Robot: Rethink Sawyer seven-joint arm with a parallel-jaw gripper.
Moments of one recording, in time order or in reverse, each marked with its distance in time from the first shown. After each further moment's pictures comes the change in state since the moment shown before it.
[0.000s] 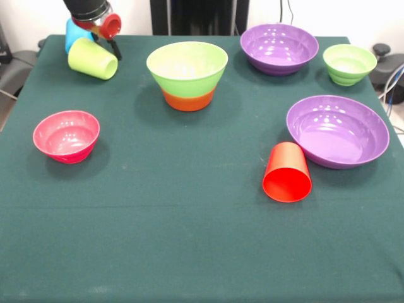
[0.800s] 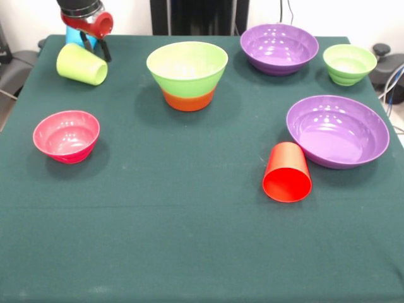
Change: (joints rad) arm 0.019 -0.050 0.000 -0.001 -0.023 -0.053 0.000
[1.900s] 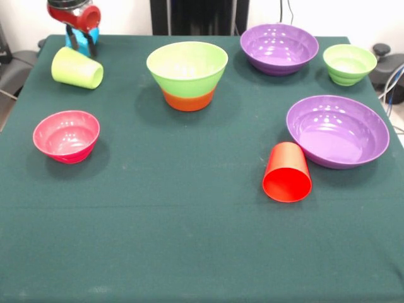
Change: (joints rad) arm -0.011 -0.067 -0.001 0.000 0.000 0.000 0.000
